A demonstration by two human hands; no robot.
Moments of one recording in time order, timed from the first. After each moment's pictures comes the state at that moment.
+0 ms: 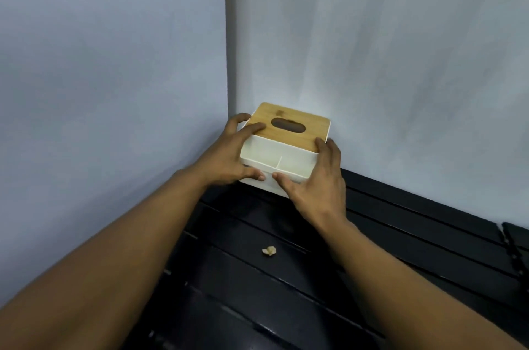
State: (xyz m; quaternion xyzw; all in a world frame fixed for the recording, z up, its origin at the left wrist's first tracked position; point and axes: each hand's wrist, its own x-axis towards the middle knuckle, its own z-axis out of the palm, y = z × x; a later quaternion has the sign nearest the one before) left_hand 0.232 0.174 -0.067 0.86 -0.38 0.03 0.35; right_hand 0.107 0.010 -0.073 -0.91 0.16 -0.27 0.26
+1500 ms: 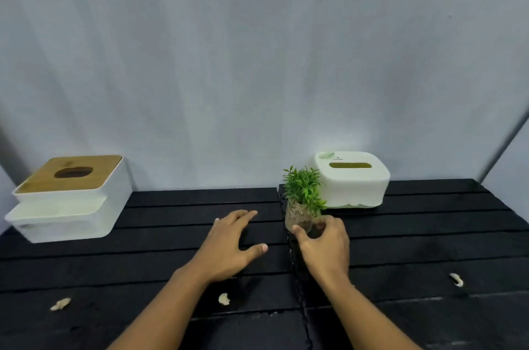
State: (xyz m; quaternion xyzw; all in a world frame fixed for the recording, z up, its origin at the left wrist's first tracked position) left_hand -0.031 -0.067 -0.080 0.80 -0.52 -0.13 0.28; right_hand -0.191 -0.193 -0.076 -0.74 0.49 -0.32 0.34
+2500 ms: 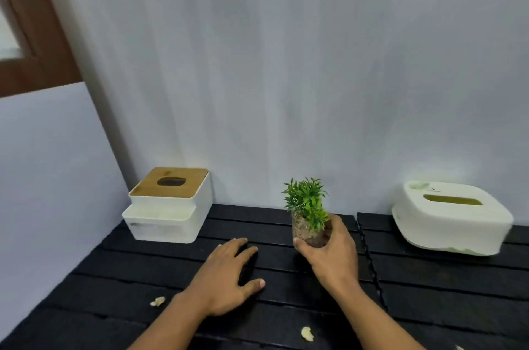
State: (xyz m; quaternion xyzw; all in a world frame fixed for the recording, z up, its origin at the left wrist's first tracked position) left_hand 0.047 0.041 -0.086 0.88 -0.46 -0.08 0.10; right_hand -0.073 -0.148 -0.083 -0.79 0.34 -0.33 0.40
